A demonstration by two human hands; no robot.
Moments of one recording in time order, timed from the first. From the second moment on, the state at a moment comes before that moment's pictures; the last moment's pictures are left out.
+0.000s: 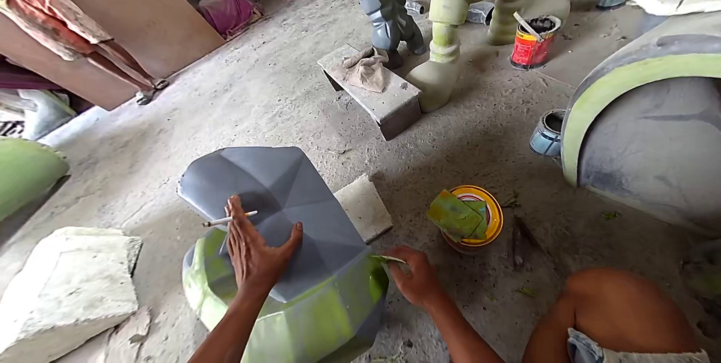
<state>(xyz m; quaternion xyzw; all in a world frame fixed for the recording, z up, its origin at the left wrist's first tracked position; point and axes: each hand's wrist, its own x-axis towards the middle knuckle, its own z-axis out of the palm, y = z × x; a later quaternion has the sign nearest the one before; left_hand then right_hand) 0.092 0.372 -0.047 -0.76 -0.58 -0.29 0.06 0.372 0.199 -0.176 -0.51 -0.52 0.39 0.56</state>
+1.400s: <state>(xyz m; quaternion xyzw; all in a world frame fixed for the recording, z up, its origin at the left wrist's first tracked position) 0.105 0.378 -0.051 -0.76 -0.58 -0.27 0.06 0.355 0.167 -0.176 -0.51 -0.60 0.37 0.49</state>
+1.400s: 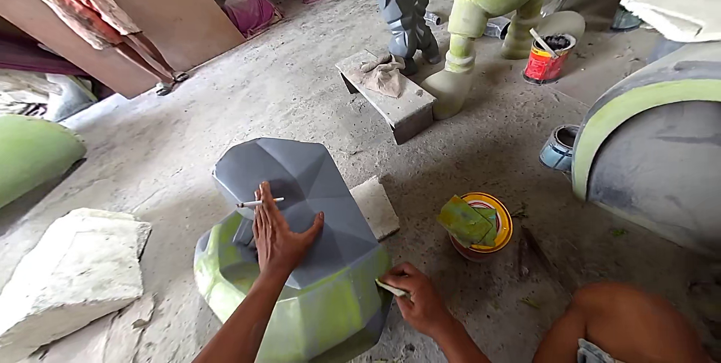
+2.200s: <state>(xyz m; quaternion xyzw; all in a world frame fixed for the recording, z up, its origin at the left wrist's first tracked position) 0.112 0.388 -0.050 -0.77 -0.59 -0.25 0.06 0.367 0.195 -0.167 -0.54 -0.54 0.36 0.53</state>
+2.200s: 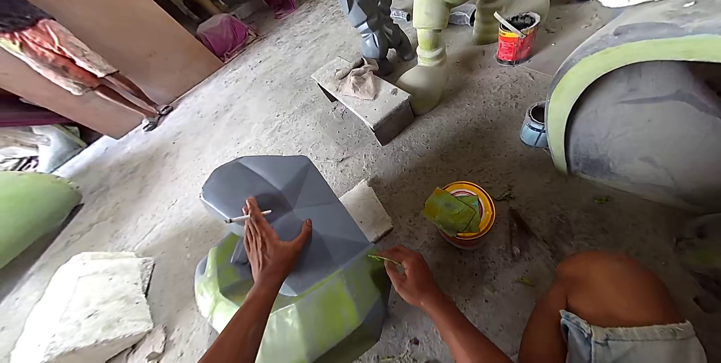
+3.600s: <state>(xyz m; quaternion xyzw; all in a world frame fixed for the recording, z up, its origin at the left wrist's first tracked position) 0.129 0.384 -0.046 -0.76 -0.59 -0.25 0.05 0.367 0.193 -0.175 -0.53 -0.62 0.35 0.47</state>
